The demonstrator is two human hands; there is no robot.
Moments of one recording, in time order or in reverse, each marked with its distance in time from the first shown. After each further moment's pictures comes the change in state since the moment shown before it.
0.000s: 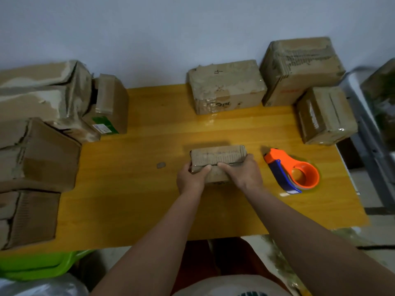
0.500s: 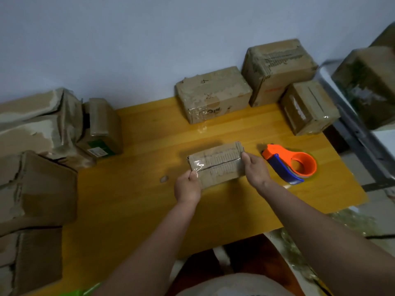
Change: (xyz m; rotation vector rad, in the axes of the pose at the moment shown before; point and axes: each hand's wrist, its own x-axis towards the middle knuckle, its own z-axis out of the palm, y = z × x) left_hand 0.020 -0.007 -0.036 0.151 -0.085 0.274; right_hand -0.010 0.005 -0.010 0.290 0.052 -0.222
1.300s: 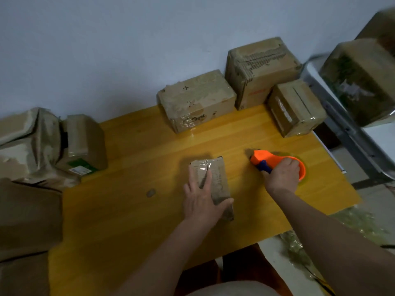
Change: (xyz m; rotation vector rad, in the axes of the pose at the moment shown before) left_hand -0.035 0.035 0.040 0.888 -0.326 0.342; right_hand 0.035 0.069 -0.062 -0.658 0.318 0.323
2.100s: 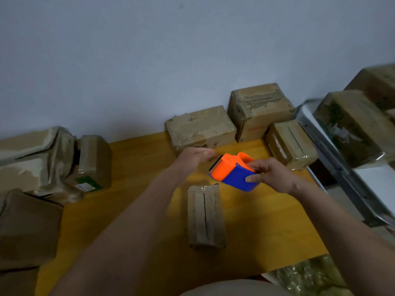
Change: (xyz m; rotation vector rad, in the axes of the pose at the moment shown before) left_hand 0.082 0.023 -0.140 -0.895 -0.092 0.173; right_hand 0.037 -0.050 -0.122 0.550 -0.703 -0.769
